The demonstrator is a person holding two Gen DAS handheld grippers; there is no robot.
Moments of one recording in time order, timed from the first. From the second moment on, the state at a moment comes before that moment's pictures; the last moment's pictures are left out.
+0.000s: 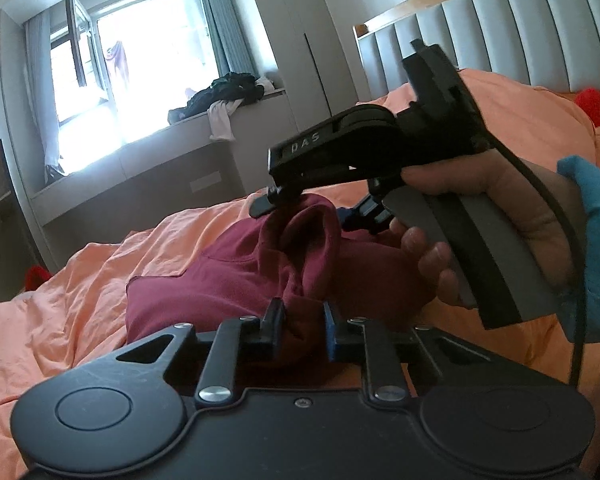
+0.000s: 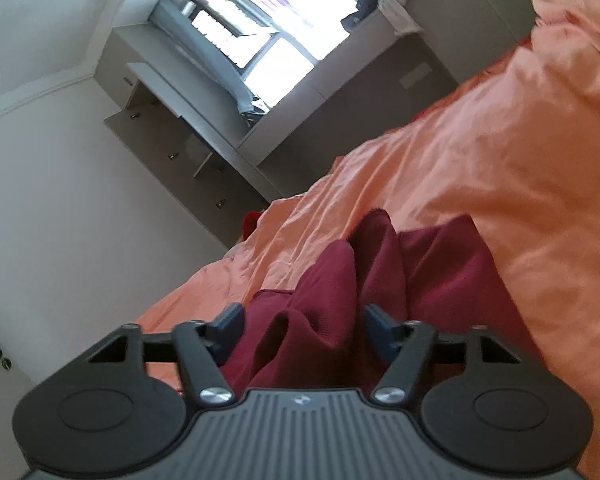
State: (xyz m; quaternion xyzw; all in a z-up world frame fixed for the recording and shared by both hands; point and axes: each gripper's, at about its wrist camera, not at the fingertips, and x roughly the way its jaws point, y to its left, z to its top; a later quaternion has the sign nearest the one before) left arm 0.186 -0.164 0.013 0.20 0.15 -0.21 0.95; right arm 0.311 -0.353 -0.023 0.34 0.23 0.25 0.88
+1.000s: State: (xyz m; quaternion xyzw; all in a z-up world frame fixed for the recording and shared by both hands) left arm 0.202 -0.219 0.009 0.15 0.19 -0.28 0.93; right arm 0.284 -0.398 -0.007 0.26 0.19 0.13 0.94
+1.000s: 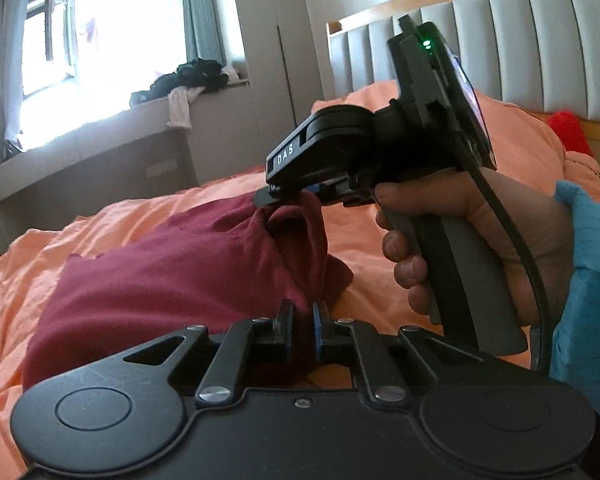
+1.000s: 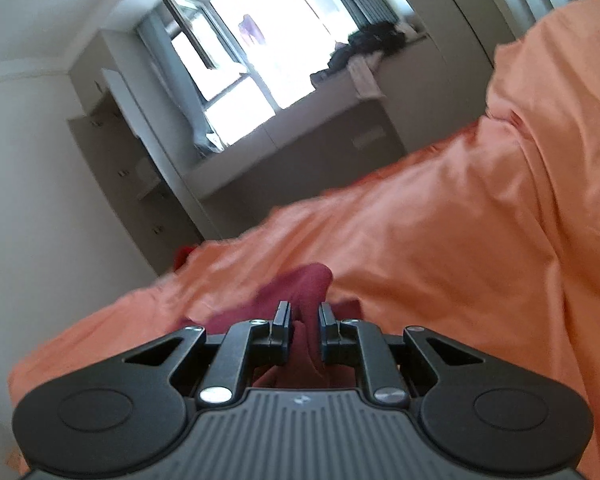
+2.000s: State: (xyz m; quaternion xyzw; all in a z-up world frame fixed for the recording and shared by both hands) left arm 0.248 -0.093 0.063 -0.03 0.21 -0.19 0.96; right arm 0.252 -0.393 -0.012 0.18 0.26 0.08 0.95
